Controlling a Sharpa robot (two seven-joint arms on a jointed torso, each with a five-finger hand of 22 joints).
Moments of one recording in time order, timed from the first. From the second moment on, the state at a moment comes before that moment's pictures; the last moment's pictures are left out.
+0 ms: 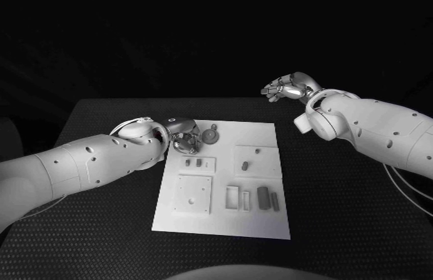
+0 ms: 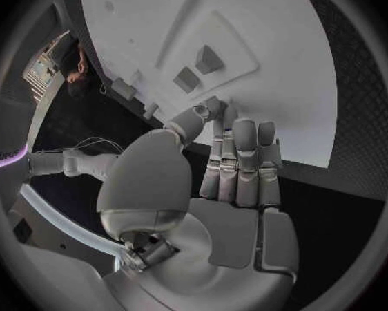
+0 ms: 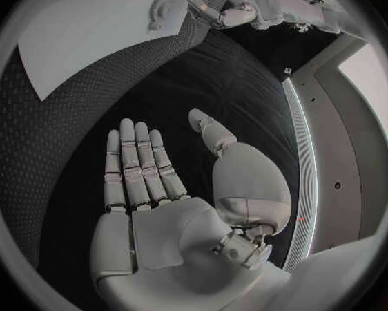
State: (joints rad) left arm 1.20 -0.63 -0.13 1.16 -1.43 -0.18 0.07; left_hand 1.19 -0.10 0.60 -0.28 0.17 1.09 0.09 0.26 0.59 1.37 0.03 0.08 0.28 1.19 -0.07 1.21 0.47 0.01 0.78 -0.08 0.70 1.31; right arm 1.27 -0.62 -0.03 1.04 -0.67 -0.29 0.12; right_hand 0.88 -0.10 0.50 -0.28 0.29 0.77 0.20 0.29 0.39 0.83 0.16 0.59 0.07 0.84 0.15 0.48 0.45 0.20 0.54 0.21 0.41 1.20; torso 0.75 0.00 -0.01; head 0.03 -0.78
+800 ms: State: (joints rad) left arm 1.20 -0.63 -0.13 1.16 -1.42 -0.18 0.07; left_hand 1.20 -0.12 0.60 -0.28 0.17 0.98 0.11 0.21 0.55 1.40 0.01 0.16 0.31 1.17 -0.10 1.22 0.47 0.01 0.78 -0.08 0.70 1.31; right arm 1.27 -0.62 -0.03 1.04 -0.67 -0.29 0.12; right_hand 0.88 -0.10 0.50 -0.28 0.29 0.77 0.20 0.29 0.39 0.83 0.16 0.59 0.07 0.84 0.15 0.48 0.45 0.20 0.54 0.21 0.41 1.20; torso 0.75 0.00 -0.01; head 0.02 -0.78
